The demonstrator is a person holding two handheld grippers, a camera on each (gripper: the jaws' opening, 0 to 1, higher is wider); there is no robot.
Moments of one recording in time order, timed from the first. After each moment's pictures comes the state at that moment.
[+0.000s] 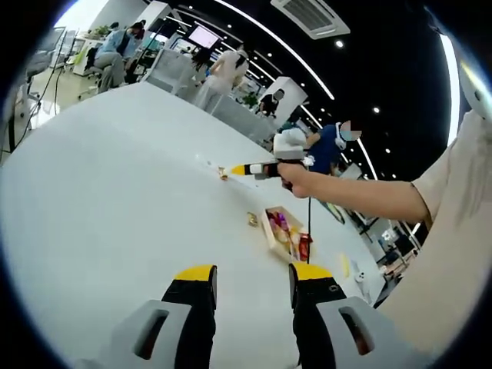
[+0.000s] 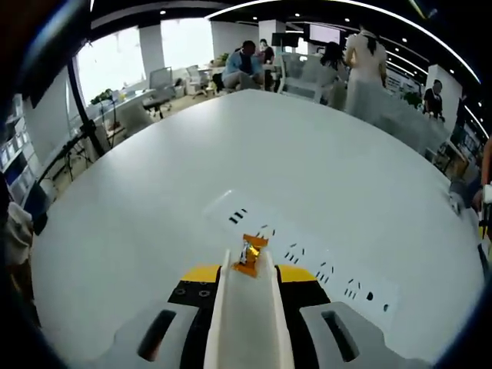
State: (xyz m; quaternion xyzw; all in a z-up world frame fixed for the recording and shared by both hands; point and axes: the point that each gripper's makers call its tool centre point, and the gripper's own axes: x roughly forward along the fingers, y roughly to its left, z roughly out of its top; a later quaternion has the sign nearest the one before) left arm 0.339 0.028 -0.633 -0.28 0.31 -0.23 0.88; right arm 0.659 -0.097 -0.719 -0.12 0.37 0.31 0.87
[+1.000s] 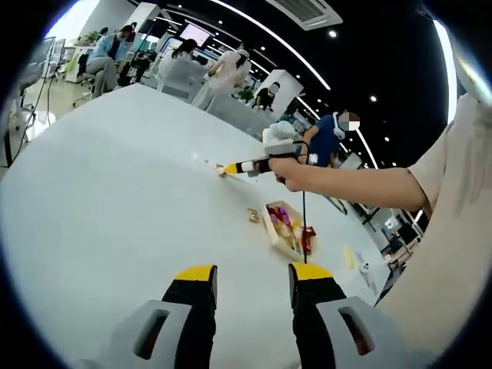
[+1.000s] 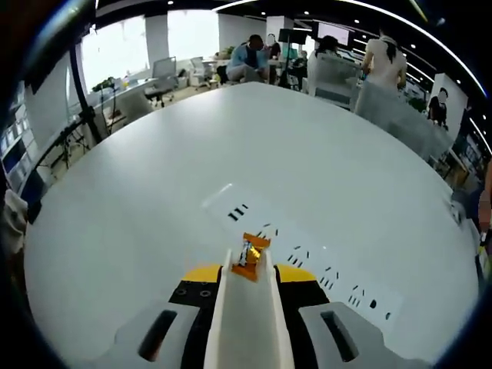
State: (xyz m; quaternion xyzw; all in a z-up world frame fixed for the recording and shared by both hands) left arm 0.341 0.027 -0.634 -0.25 0.32 -0.24 0.88; right arm 0.661 -0.090 -0.730 -0.15 0.38 0.31 0.86
